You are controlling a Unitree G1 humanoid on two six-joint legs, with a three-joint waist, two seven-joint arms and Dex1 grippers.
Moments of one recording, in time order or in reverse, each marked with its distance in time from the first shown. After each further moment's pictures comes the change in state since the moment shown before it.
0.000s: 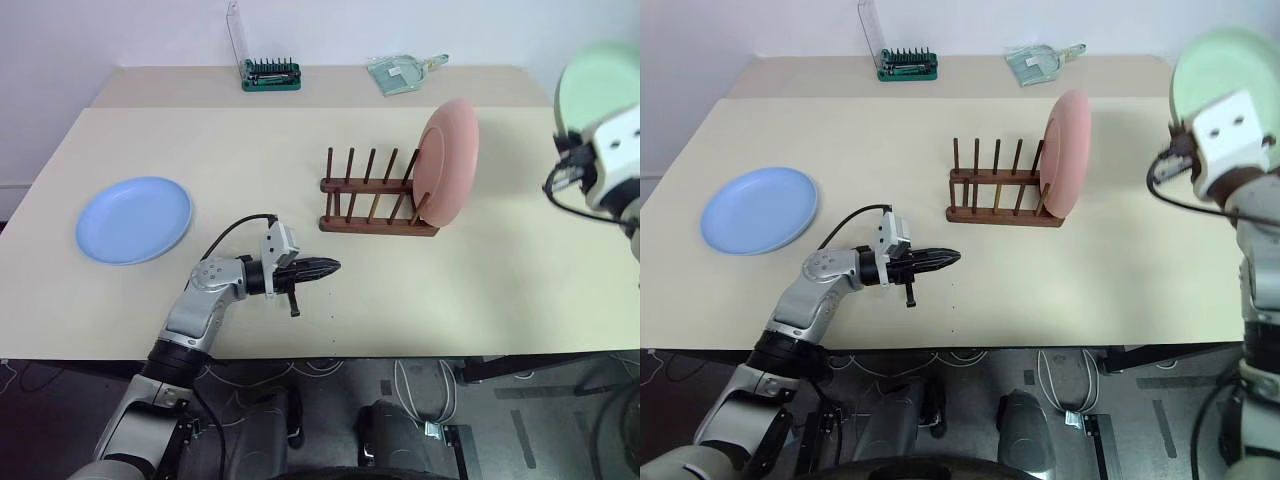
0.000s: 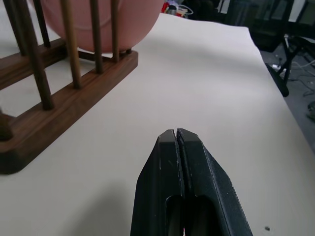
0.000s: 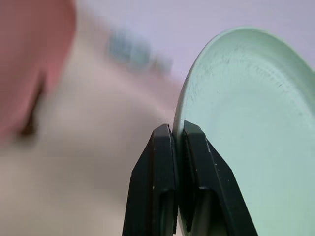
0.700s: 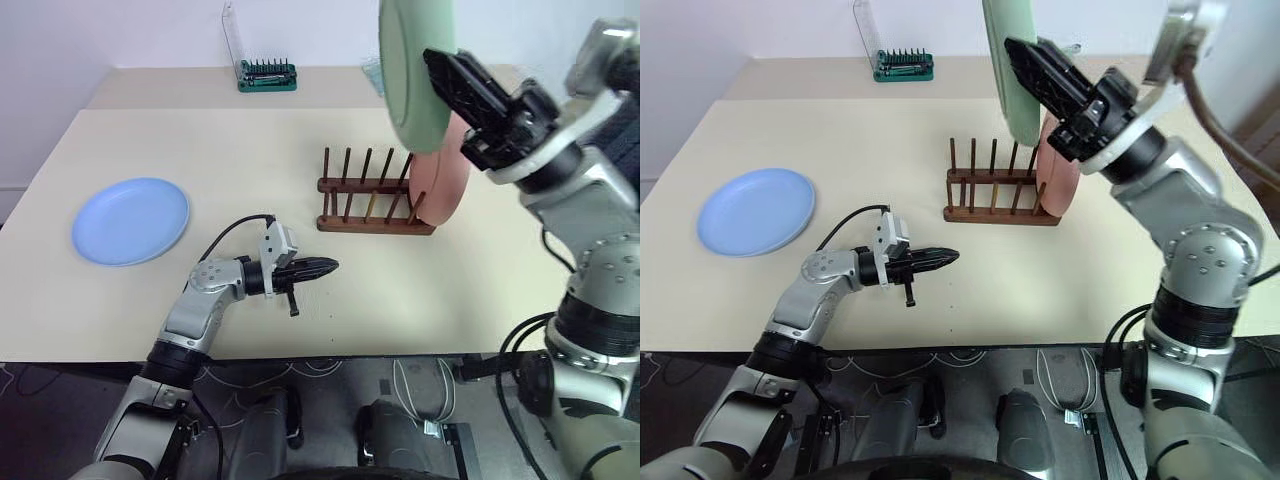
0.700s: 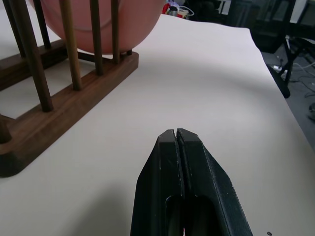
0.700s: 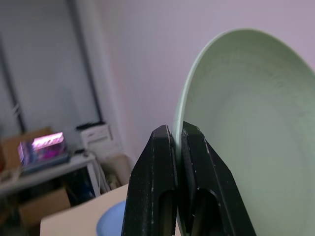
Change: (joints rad) left arm 0.009 0.000 0.006 -0.017 -0.001 0.000 0.016; right arm -0.128 0.384 -0.009 -0.224 0.978 0.411 -0.092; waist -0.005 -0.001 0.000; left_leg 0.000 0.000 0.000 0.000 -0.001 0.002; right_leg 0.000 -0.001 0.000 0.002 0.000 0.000
